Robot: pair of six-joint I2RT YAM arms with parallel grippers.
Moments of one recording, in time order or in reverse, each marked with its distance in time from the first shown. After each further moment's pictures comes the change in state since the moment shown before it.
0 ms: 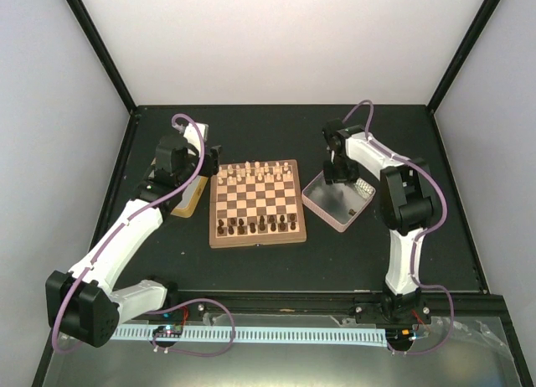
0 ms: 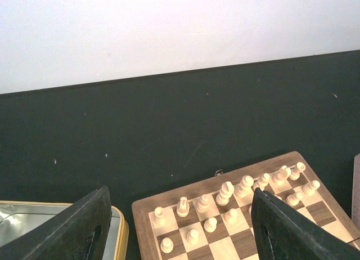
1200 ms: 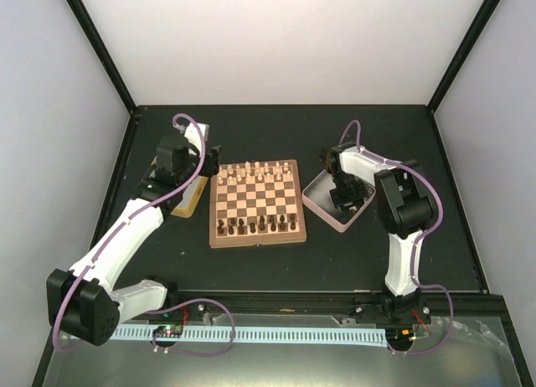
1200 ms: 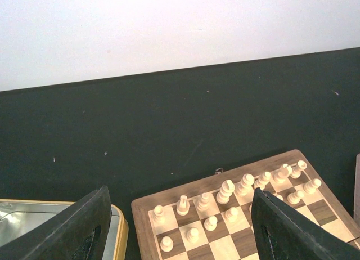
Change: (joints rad) left arm 0.000 0.009 0.000 0.000 0.000 -0.001; right arm 0.048 -0.033 -0.200 -0.186 0.179 -0.091
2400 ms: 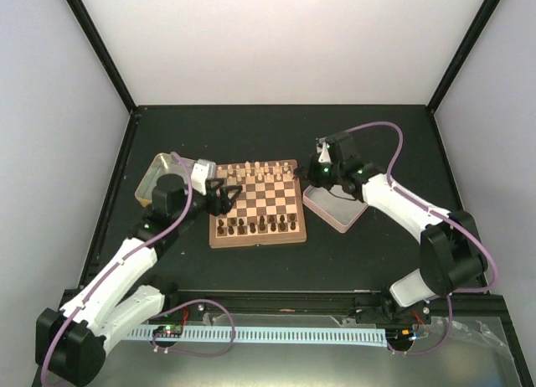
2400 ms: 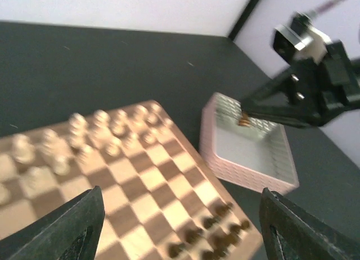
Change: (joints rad) left arm -0.037 -0.255 -0.291 0.106 0.397 -0.201; right arm 0.083 -0.498 -0.291 0.833 -0.601 0.544
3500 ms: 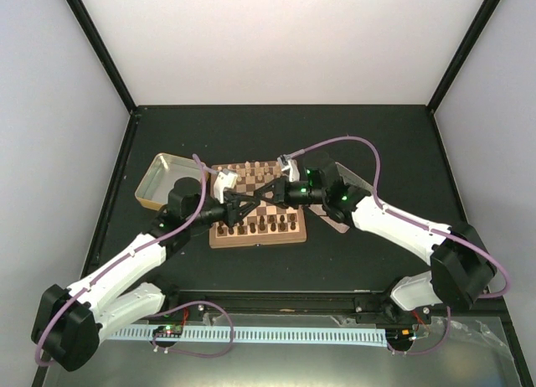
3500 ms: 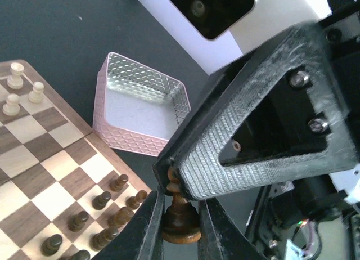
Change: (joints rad) left arm -0.166 0.059 -0.098 0.200 0.246 -0.181; right arm 0.298 -0.110 -0.147 0.393 -0.249 0.240
